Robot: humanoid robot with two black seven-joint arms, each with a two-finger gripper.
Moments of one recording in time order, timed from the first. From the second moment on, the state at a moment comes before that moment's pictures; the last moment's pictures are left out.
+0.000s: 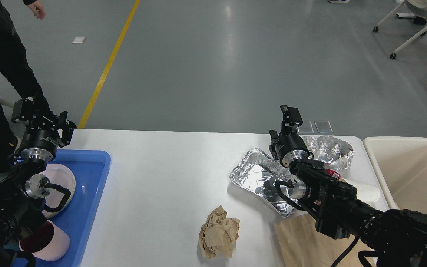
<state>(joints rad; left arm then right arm) -0.78 0.23 -0.69 -0.07 -0.02 -0.45 -0.61 0.78 0.02 0.36 0.49 -0.06 -0.19 0.50</state>
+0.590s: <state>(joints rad) -0.78 0.23 -0.69 -0.07 -0.02 -0.45 -0.61 0.82 -0.02 0.36 0.47 -0.06 -0.19 0.50</state>
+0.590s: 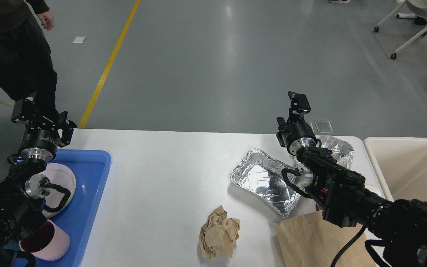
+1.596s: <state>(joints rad) -0.78 0.23 -0.69 -0.07 -0.02 -0.45 -0.61 0.77 -0.08 0.36 0.47 -0.06 -0.19 0.51</state>
